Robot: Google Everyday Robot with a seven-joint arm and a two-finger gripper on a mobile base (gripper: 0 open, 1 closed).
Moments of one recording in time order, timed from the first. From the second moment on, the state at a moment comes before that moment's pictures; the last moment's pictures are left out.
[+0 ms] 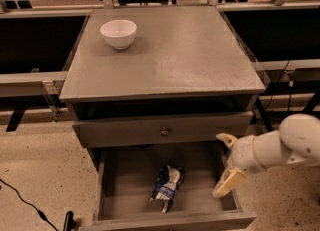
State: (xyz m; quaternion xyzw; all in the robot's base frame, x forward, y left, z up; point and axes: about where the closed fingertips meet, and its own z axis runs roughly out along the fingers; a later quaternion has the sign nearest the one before) arm 0.473 -0.181 0.646 -0.60 0.73 0.17 0.30
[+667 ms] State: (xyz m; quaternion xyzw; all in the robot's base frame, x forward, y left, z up) arm 0.486 -0.139 0.524 -0.60 0.71 0.16 0.34
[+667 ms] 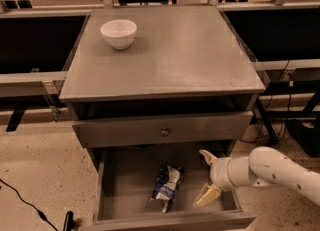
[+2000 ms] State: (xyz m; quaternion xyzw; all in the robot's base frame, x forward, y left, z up) arm 0.495 -0.085 0.470 -0.57 0.67 0.27 0.38
